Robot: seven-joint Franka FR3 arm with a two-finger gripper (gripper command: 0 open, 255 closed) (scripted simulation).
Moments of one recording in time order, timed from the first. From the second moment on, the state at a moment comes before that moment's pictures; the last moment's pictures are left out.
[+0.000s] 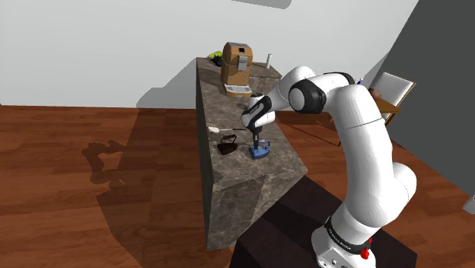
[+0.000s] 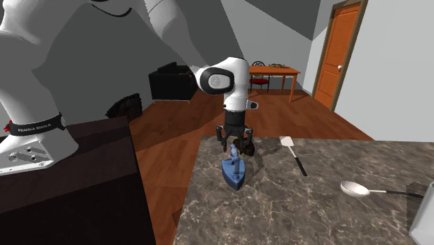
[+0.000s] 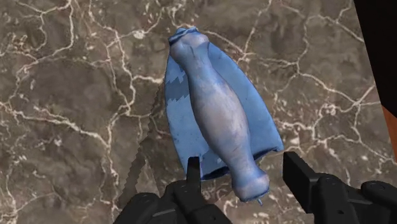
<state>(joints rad) -0.15 0.80 -0.23 -1.72 -0.01 2.45 -1.07</state>
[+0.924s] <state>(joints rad) -0.14 0.76 -0.24 -1.73 -0.02 2.42 -1.07</state>
